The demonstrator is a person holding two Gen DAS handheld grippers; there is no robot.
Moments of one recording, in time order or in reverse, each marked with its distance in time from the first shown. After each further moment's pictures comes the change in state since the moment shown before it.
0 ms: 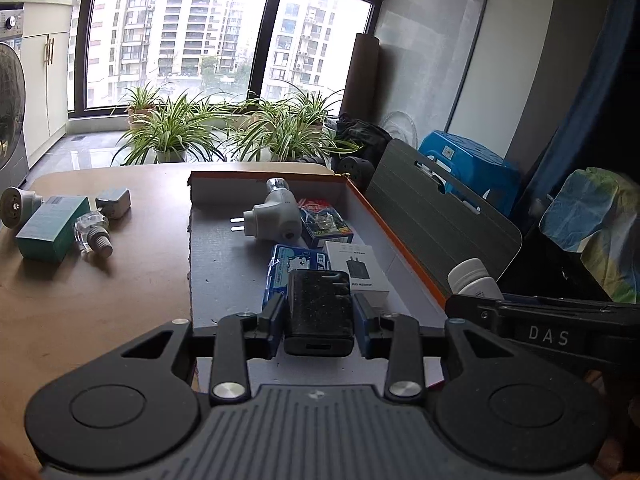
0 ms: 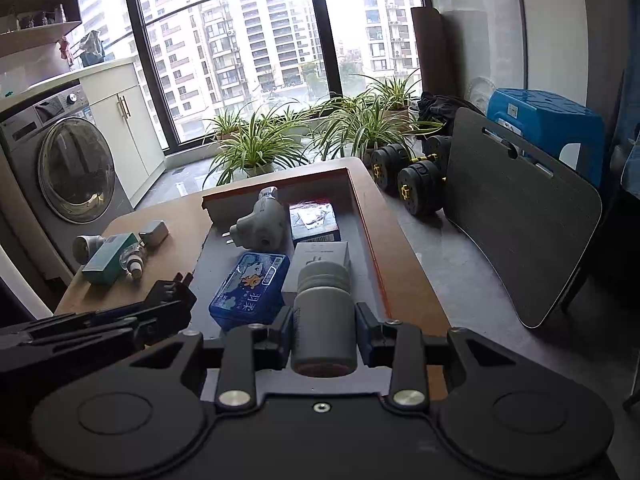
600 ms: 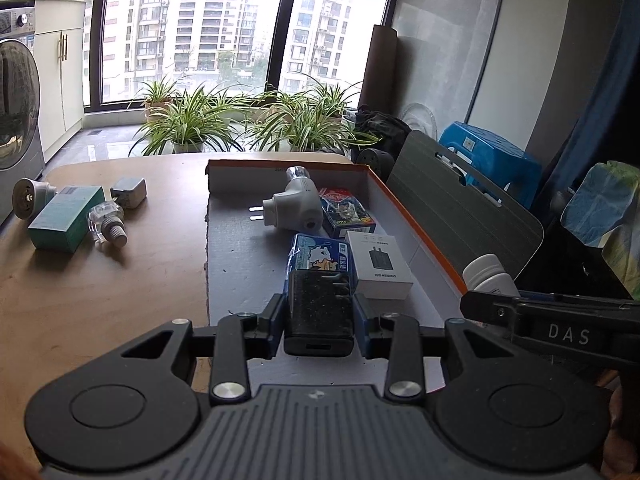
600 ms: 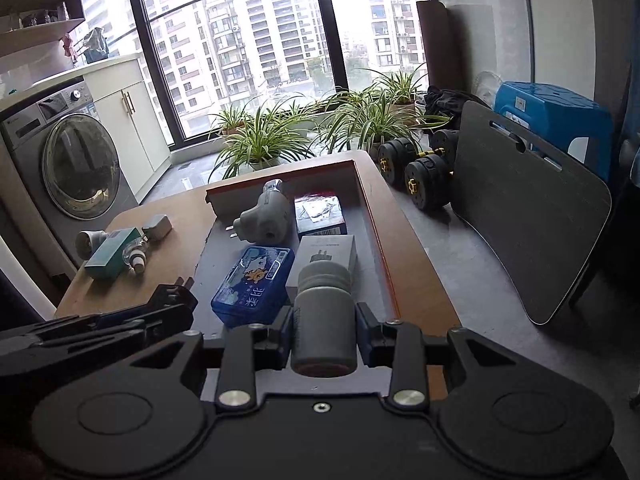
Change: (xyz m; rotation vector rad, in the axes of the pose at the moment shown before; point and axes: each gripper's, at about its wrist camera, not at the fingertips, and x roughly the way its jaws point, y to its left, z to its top) left arm 0.004 -0.002 -0.004 -0.005 0.019 0.062; right arm 0.010 0.002 -0.002 -0.010 0.020 0.018
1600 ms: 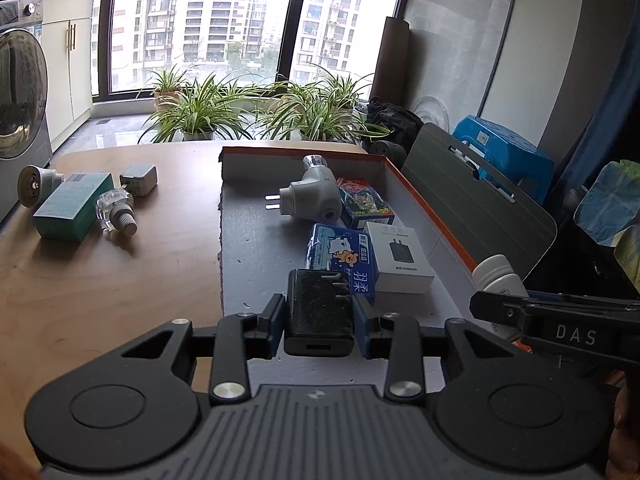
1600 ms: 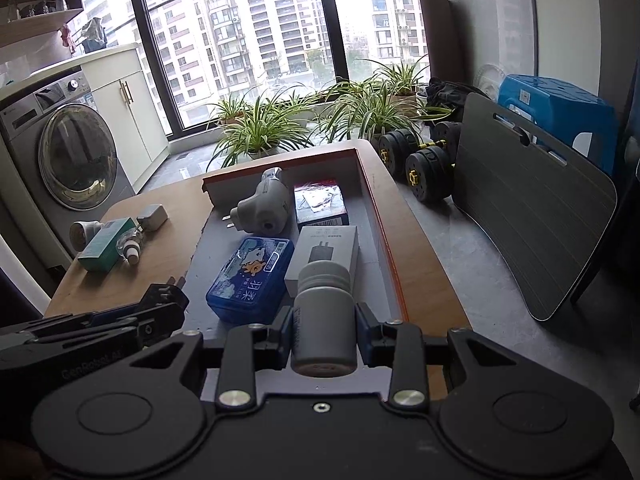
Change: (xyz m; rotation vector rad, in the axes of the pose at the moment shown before) left arm 0.006 0.007 -0.003 -0.019 0.025 0.024; right arm 0.014 -0.001 -0.001 -0.006 0.026 -0.002
